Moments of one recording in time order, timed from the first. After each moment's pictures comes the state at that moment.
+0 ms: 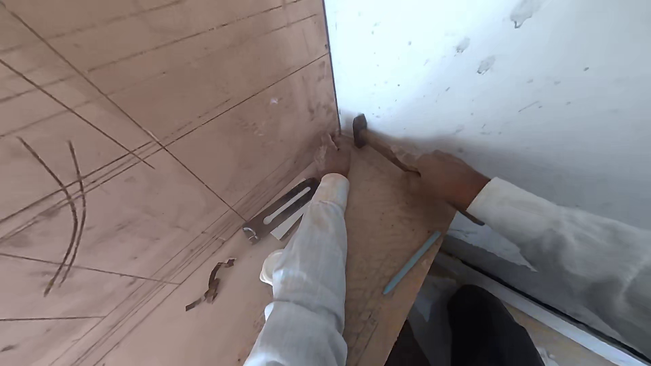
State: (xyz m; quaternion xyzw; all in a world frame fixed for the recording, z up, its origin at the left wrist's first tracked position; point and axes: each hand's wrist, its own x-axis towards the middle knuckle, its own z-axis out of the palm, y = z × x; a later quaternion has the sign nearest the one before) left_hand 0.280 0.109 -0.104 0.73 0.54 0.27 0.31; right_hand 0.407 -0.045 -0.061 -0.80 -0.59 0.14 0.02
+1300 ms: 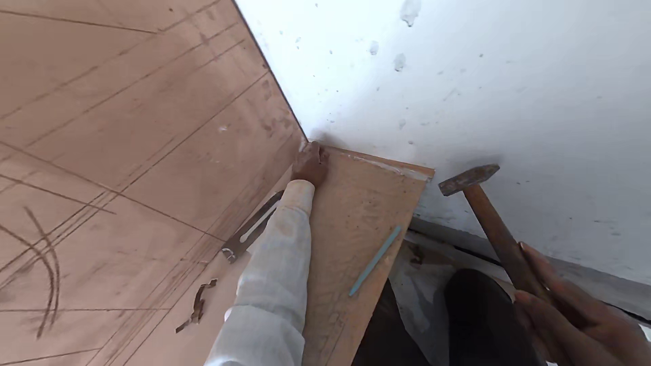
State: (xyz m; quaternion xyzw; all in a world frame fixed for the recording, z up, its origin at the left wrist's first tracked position) left_hand 0.301 0.126 -0.114 0.90 0.41 0.06 0.14; right_hand 0.400 -0.326 -0.159 -0.70 -0.32 0.30 0.56
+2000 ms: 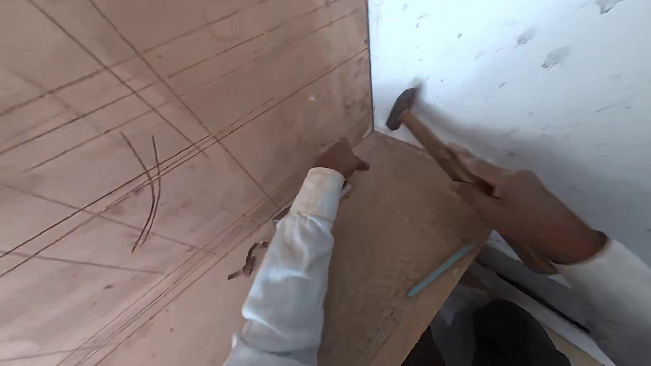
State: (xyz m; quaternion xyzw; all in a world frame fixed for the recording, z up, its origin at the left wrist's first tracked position) left_hand 0.221 0.094 -0.026 0.79 0.56 -0.04 0.24; right_hand 0.407 -0.097 -0.076 -0.73 -0.61 0.10 0.30
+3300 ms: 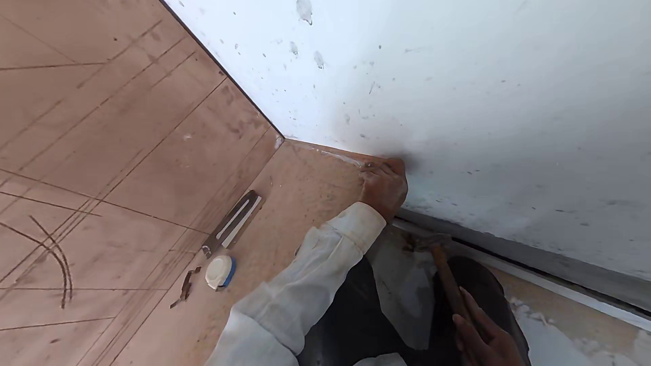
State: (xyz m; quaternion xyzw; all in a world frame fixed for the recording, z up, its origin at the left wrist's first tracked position) left_hand 0.411 -0.100 -0.148 0.93 0.27 -0.01 -0.24; right_hand 0.385 -0.381 -0.296 -0.63 -0.13 0.48 0.59
